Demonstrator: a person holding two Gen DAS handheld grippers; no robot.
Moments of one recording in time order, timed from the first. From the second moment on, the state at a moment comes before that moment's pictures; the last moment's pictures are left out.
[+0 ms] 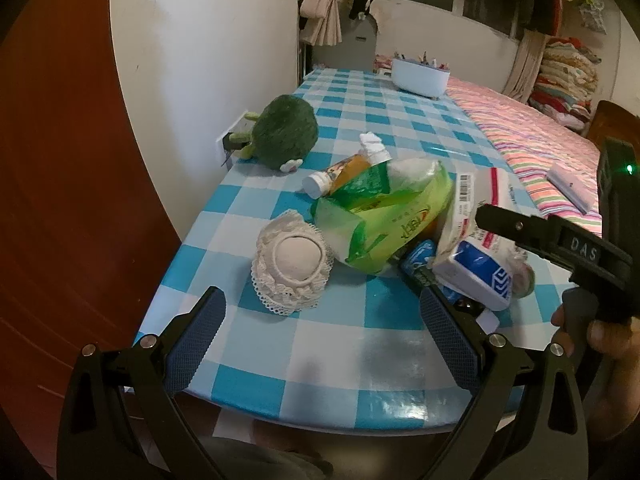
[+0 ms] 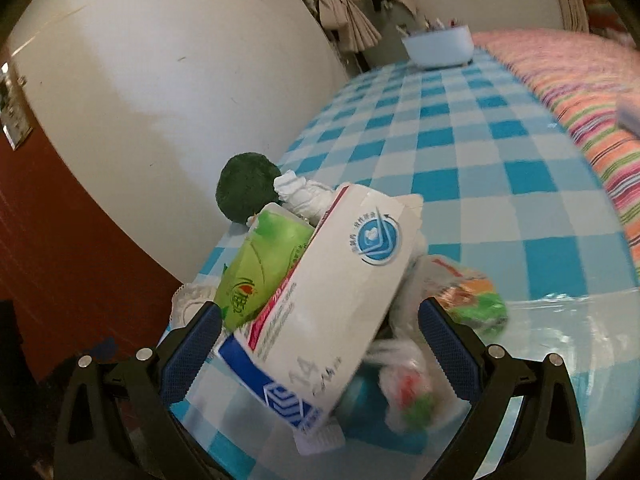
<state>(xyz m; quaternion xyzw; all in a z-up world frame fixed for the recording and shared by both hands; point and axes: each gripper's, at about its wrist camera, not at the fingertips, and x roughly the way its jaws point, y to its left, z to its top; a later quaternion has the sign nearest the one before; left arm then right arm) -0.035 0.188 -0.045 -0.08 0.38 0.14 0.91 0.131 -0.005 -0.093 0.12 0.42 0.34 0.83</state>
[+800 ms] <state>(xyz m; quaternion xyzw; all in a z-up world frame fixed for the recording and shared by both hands) 0.010 0.232 -0.087 -0.10 0.43 0.17 0.88 0.145 -0.036 -0.066 0.14 0.33 0.40 0.84</state>
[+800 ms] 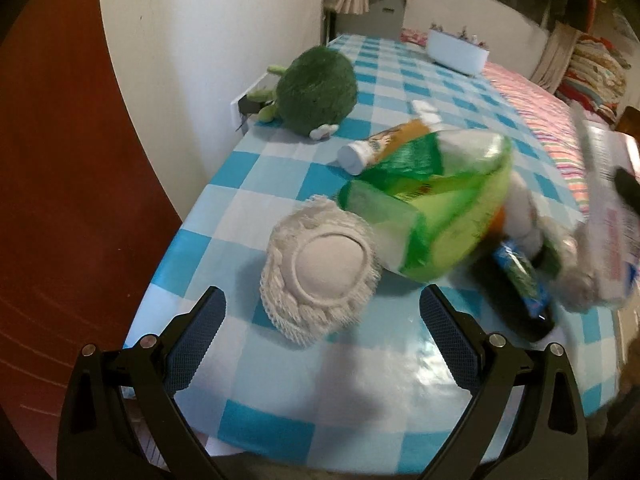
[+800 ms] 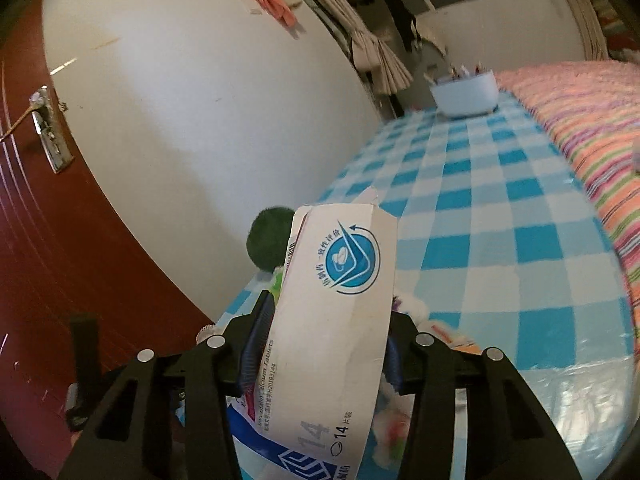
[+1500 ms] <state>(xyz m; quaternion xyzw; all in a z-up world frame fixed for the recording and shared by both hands) 0.032 0.261 -0.116 -0.17 0.43 0.17 0.87 0.139 -0.069 -0.071 0.16 0.32 0.38 0.85</state>
